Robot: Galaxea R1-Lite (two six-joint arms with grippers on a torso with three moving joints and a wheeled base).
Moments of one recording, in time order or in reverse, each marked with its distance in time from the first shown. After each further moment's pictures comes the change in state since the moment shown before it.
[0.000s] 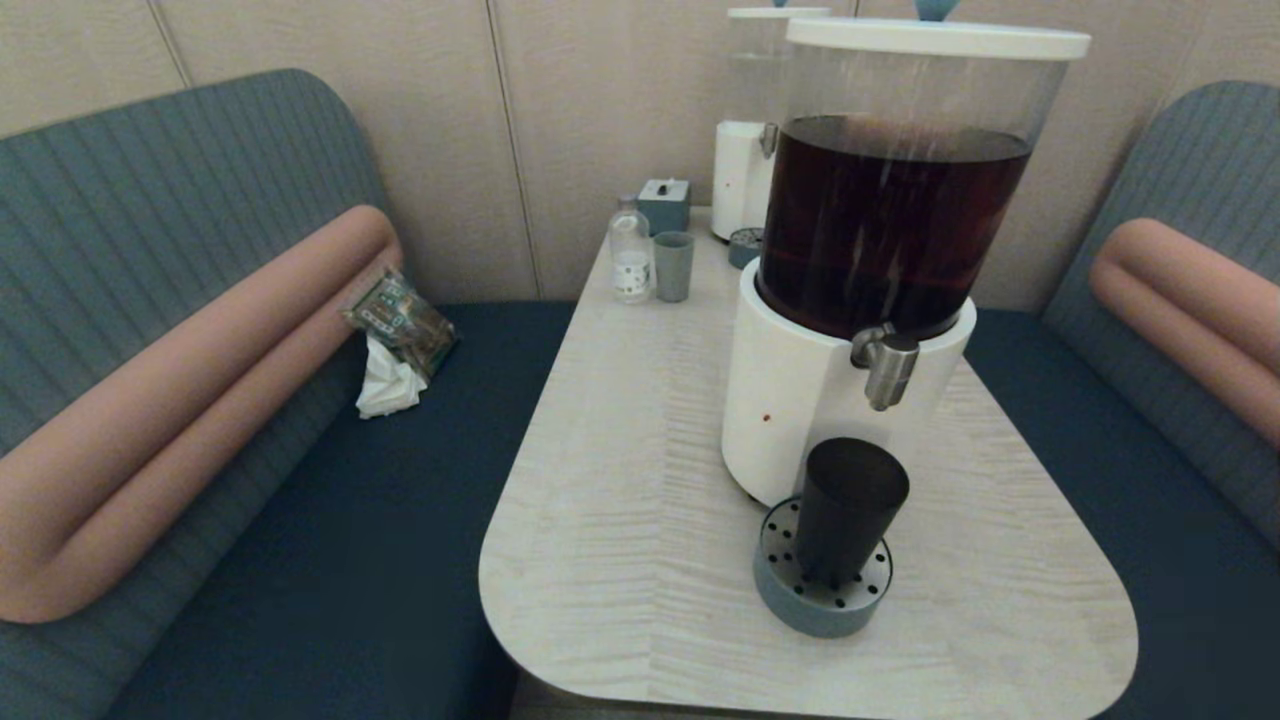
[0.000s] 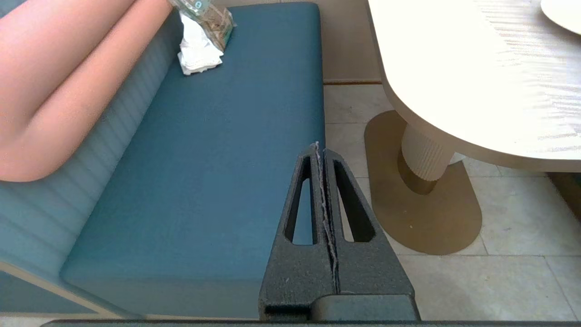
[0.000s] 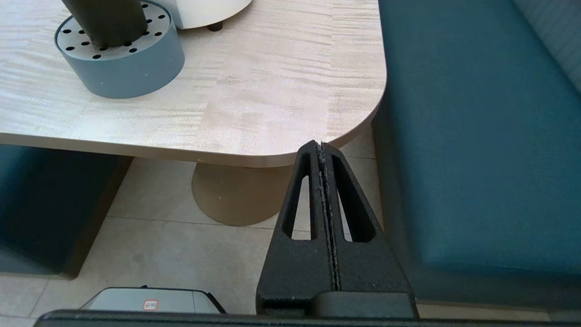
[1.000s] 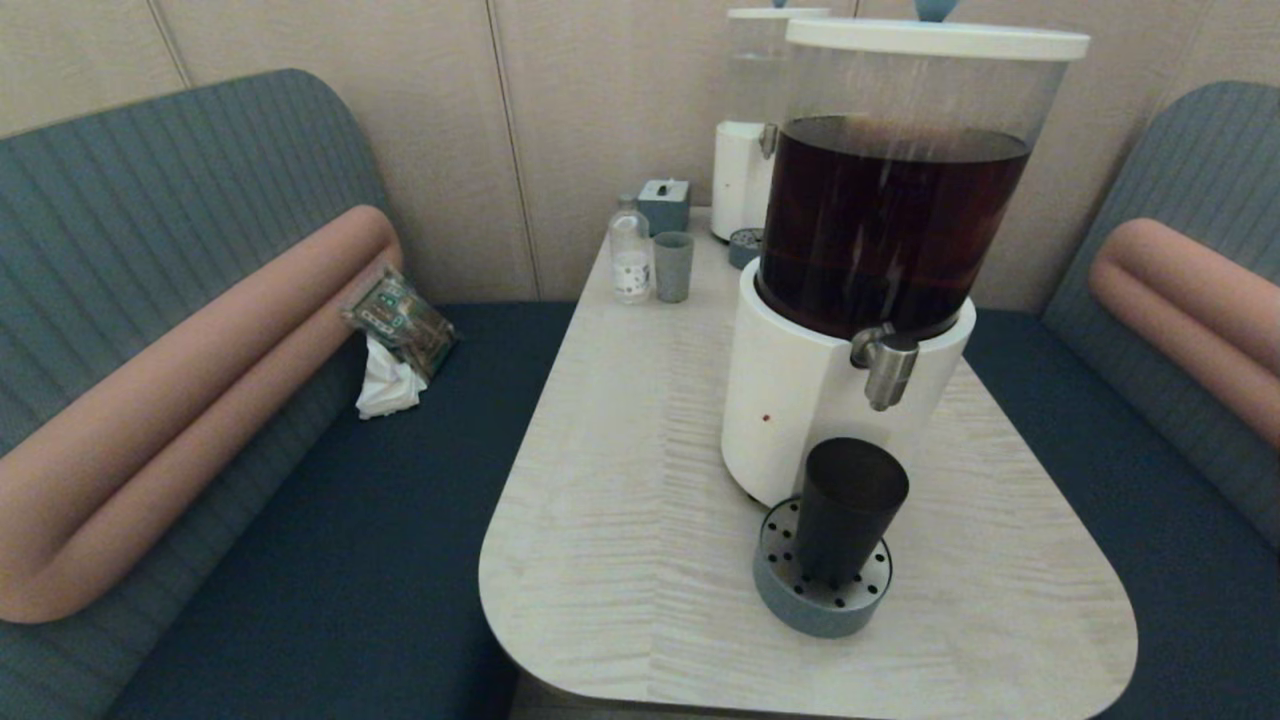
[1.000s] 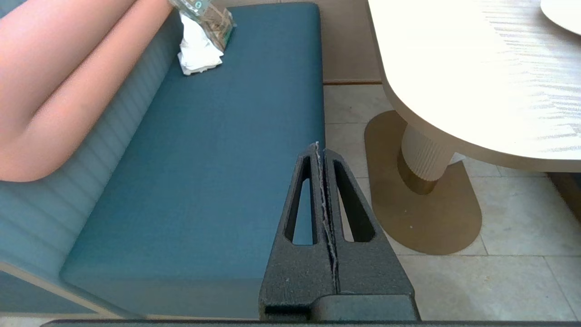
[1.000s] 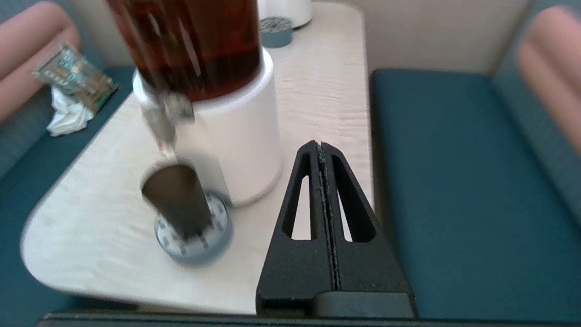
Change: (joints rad) left arm 0.000 0.000 0.000 0.000 0.000 0.000; right arm 0.005 0.686 -0.967 0.159 0.038 0.048
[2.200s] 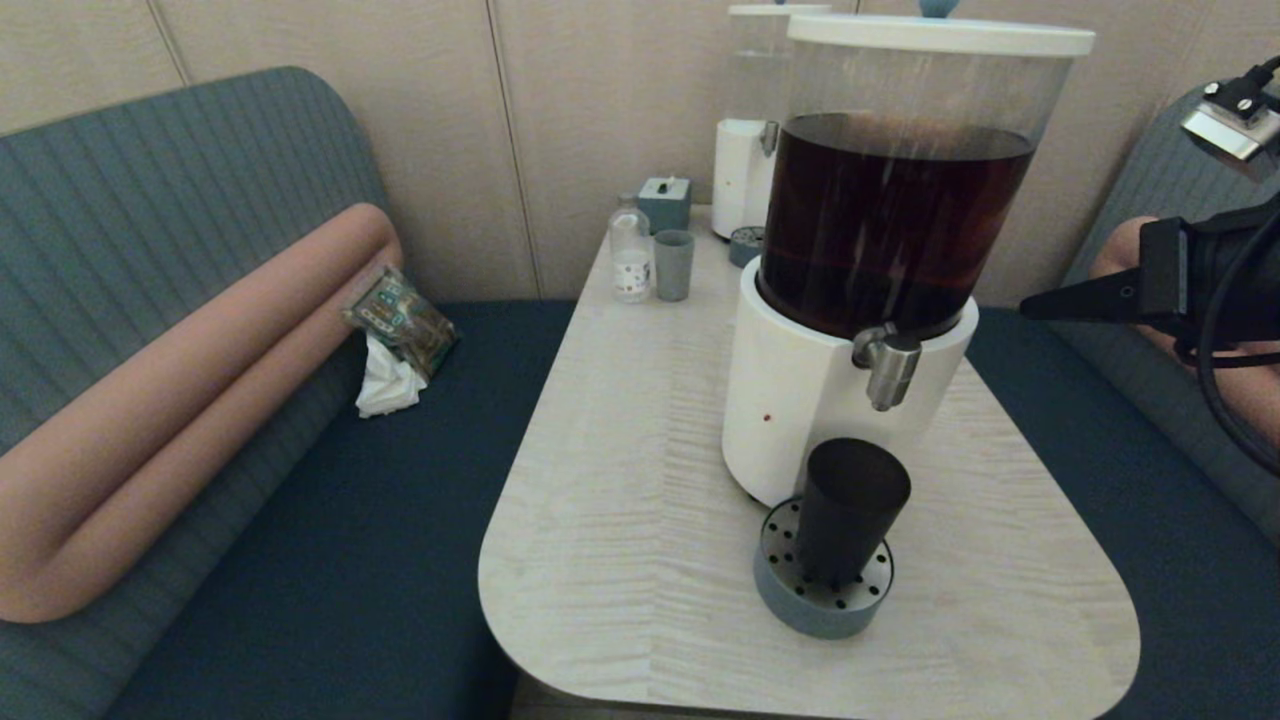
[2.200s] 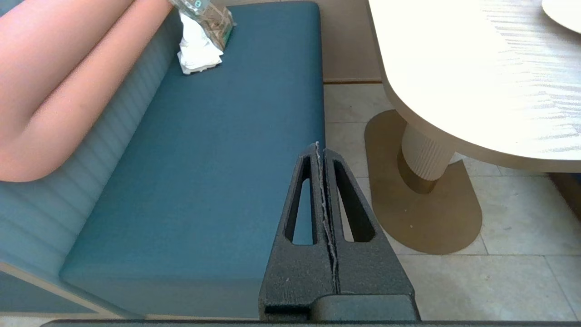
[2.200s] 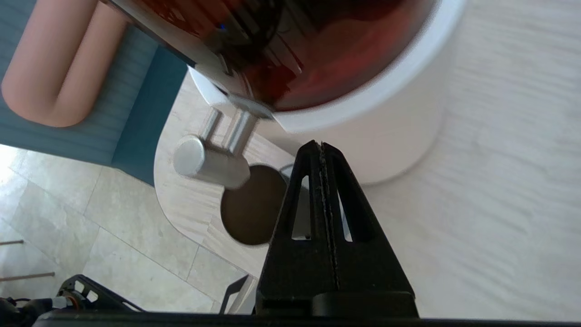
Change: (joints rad) left arm 0.000 0.000 0.000 0.000 0.000 0.000; right arm 0.113 0.786 -0.362 0.033 0.345 0.160
